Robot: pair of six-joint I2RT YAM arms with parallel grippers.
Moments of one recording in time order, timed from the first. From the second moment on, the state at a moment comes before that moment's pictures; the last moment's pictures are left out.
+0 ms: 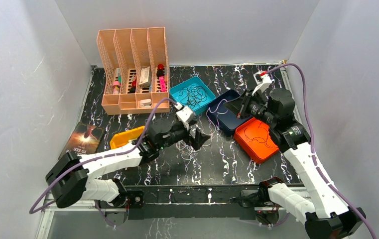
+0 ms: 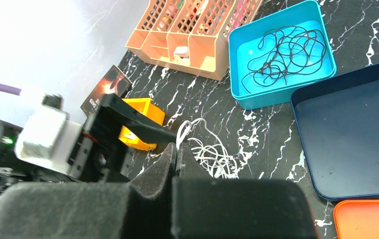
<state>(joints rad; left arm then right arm) -0.91 1.23 0.67 0.42 0.07 -0.16 0.37 0.90 1.00 -0.34 -0.41 0.48</state>
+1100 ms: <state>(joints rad) -0.99 1.60 0.61 0.66 -0.05 -0.13 0.37 0.90 1.18 -0.29 -0.45 0.55</state>
